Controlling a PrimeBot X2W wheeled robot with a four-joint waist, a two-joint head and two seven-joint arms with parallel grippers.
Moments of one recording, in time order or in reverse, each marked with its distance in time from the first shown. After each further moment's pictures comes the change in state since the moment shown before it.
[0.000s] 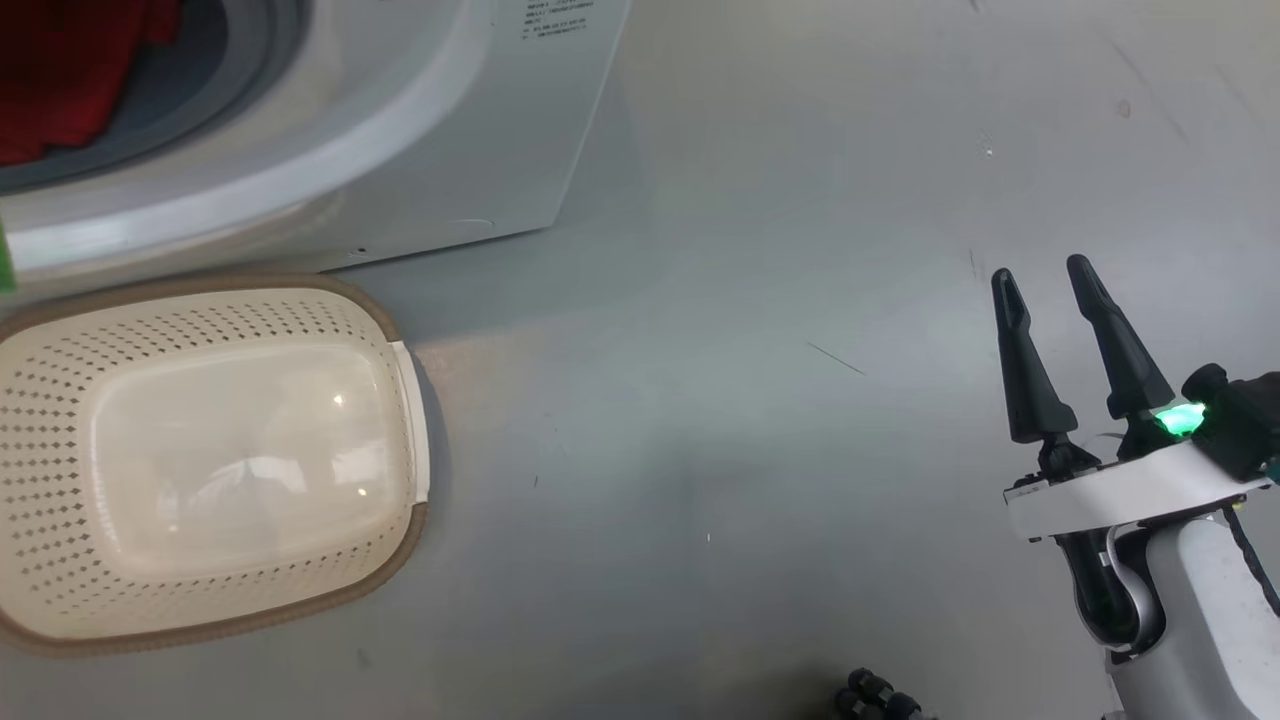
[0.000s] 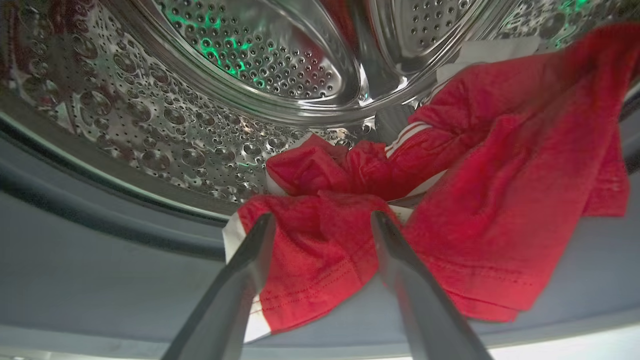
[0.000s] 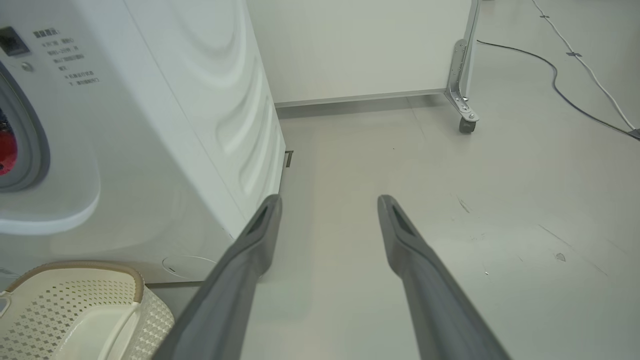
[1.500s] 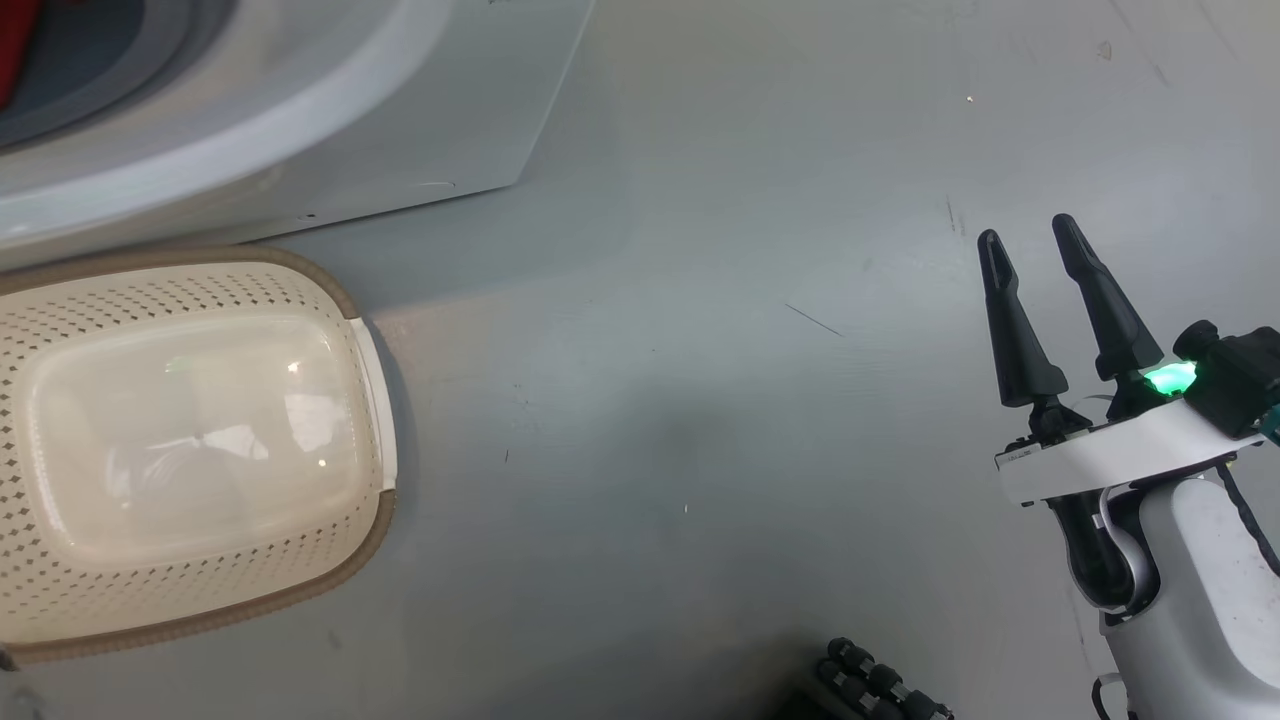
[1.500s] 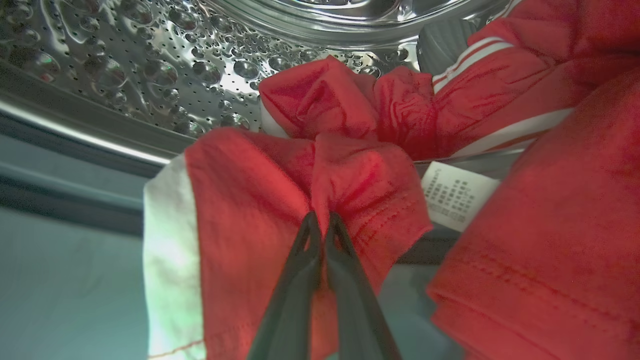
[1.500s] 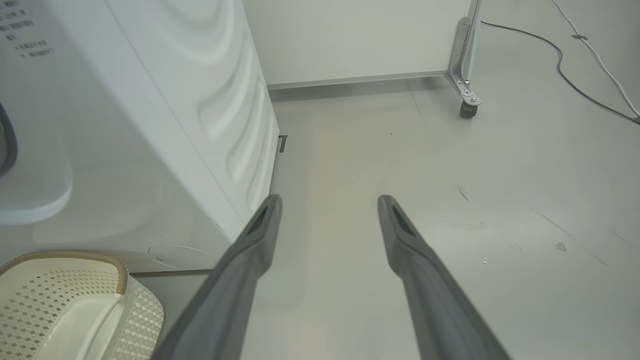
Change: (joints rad) left arm -0.231 -0.058 0.188 0.289 0.197 0.000 0.041; right arm -0.093 -0.012 0.044 0.047 0.034 0.000 0.000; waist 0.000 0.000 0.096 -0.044
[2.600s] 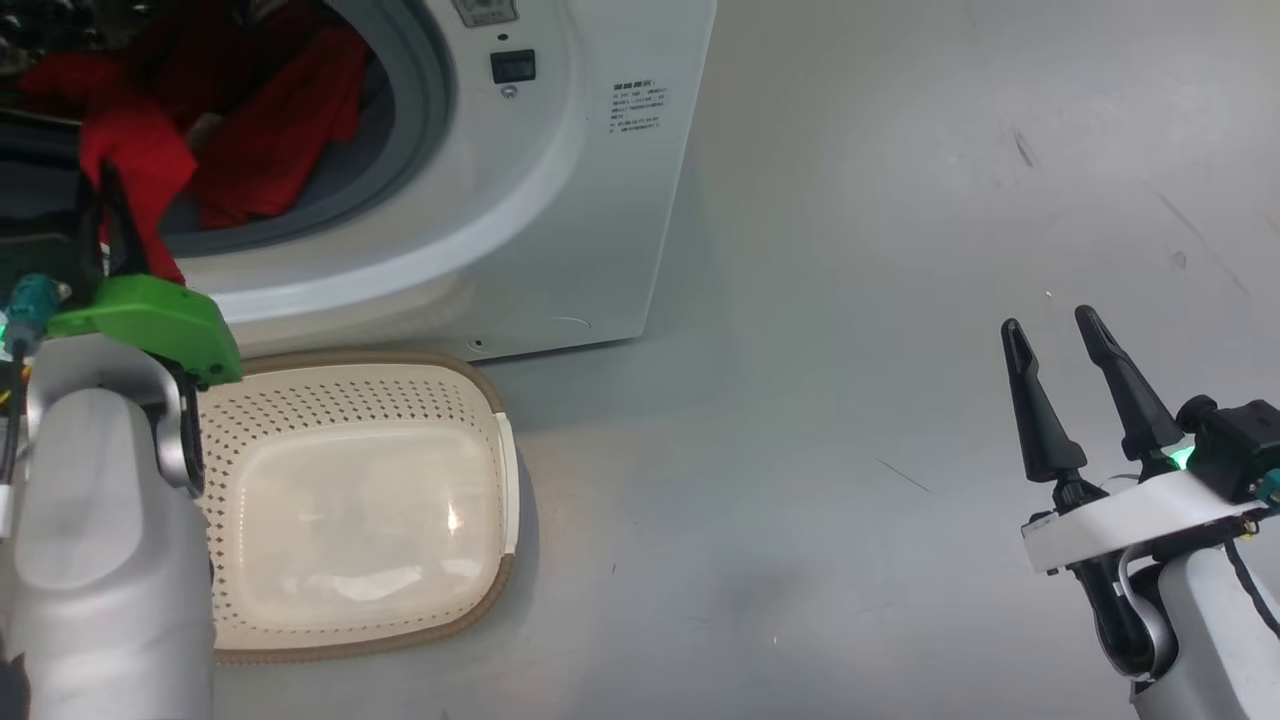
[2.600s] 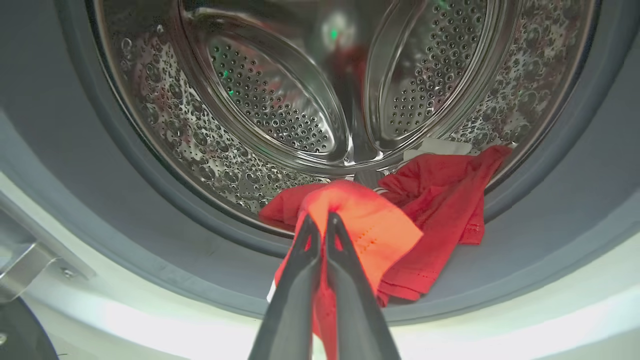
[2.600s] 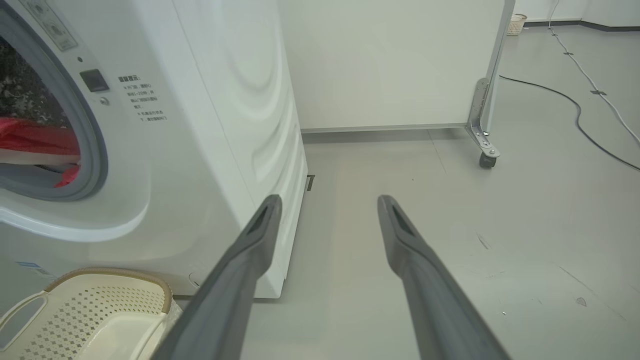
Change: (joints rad) left arm 0.214 -0.211 -0.045 0.085 -0.151 -0.081 -0.466; right arm 0.098 -0.024 -0.039 0.052 -0.058 0.000 0.000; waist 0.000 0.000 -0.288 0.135
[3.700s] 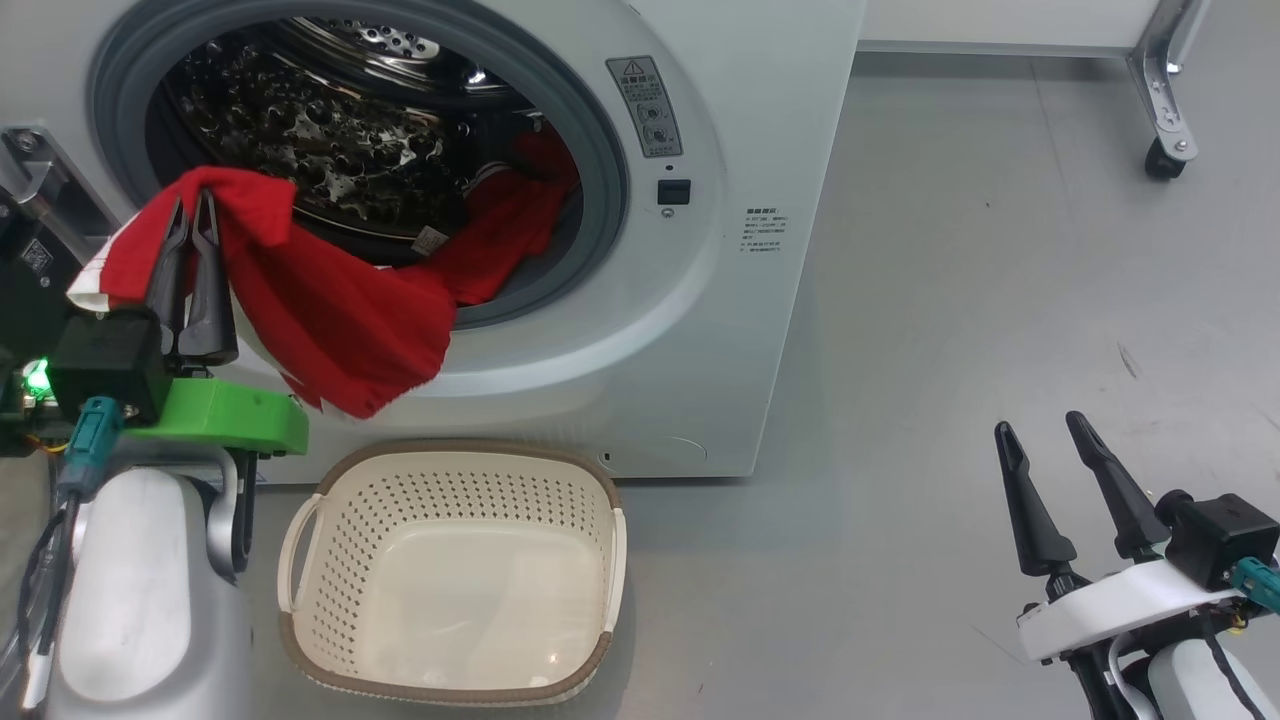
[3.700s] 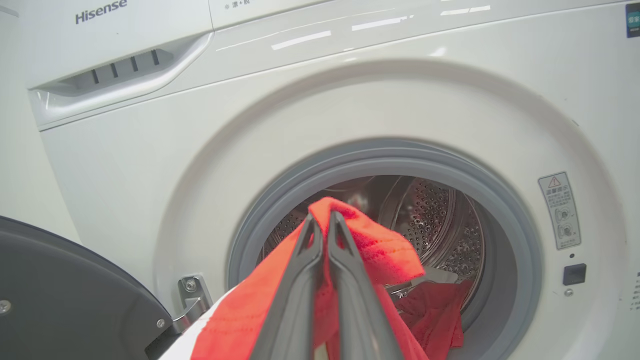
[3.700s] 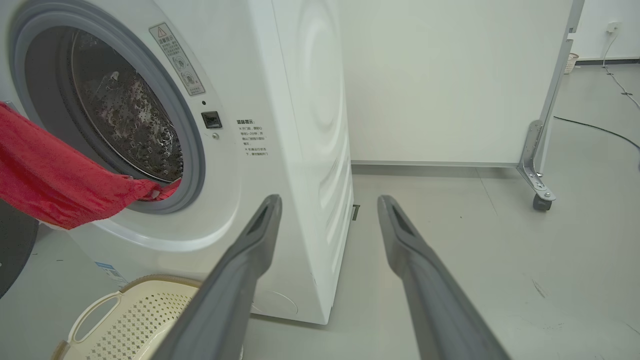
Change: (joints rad) left arm 0.247 -0.022 -0.122 -0.333 -0.060 -0.114 -0.092; right arm 0.153 0.030 -0.027 0.010 -0.050 0.000 0.000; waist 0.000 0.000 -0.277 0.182
